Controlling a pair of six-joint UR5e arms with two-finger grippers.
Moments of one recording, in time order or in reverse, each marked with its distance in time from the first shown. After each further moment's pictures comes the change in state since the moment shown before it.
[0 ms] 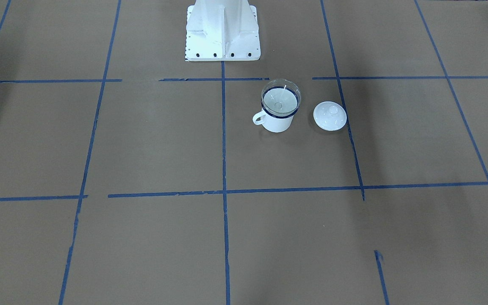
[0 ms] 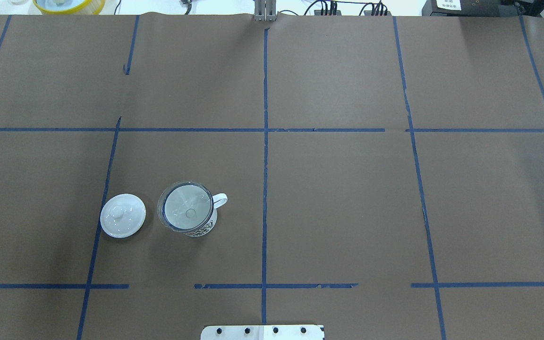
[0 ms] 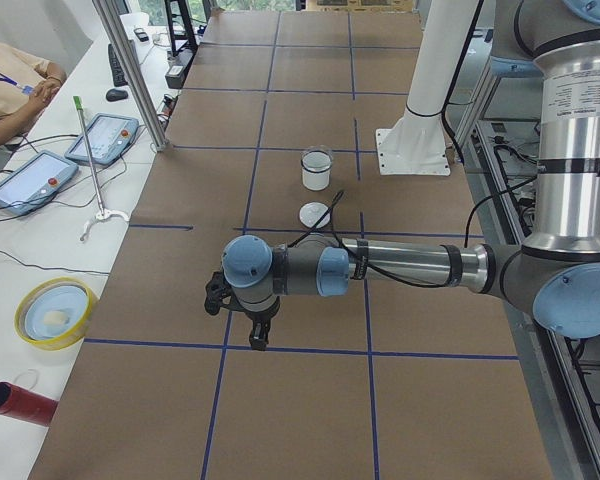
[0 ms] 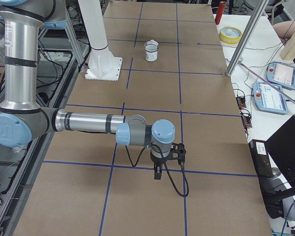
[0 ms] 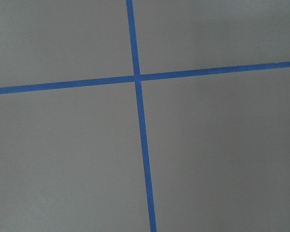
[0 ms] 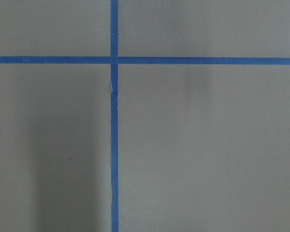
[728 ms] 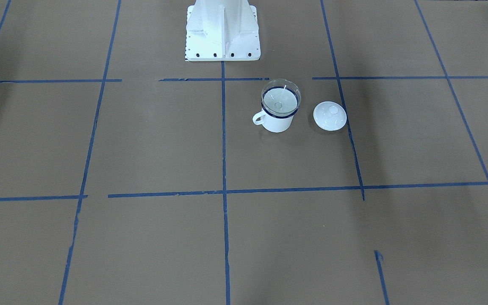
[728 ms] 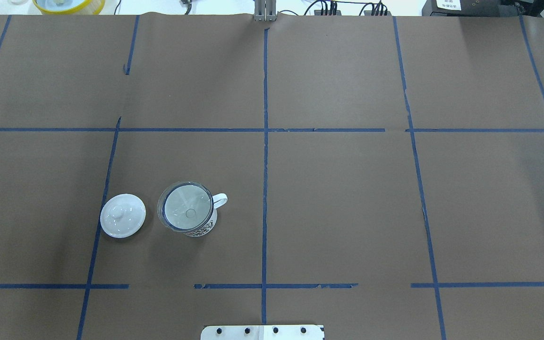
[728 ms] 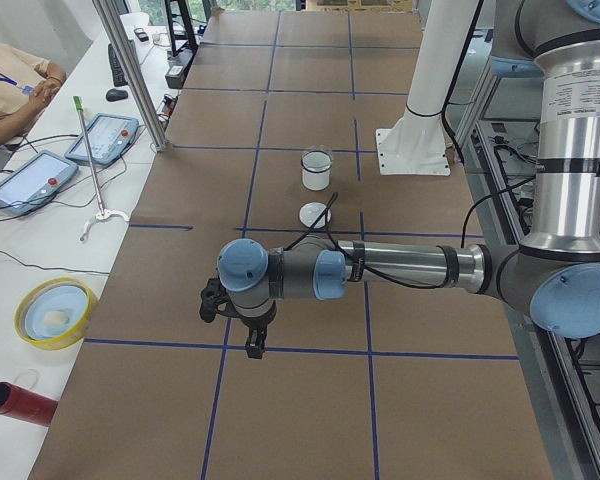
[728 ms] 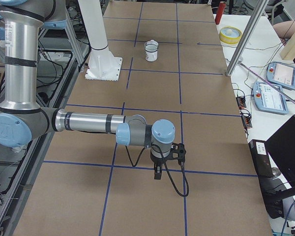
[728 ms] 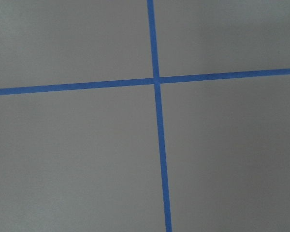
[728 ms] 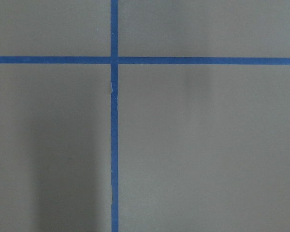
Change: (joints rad) left arm -0.023 -0.039 0.030 -0.003 0.052 -0.105; right arm 0.000 0.000 0.000 0.000 0.000 0.000
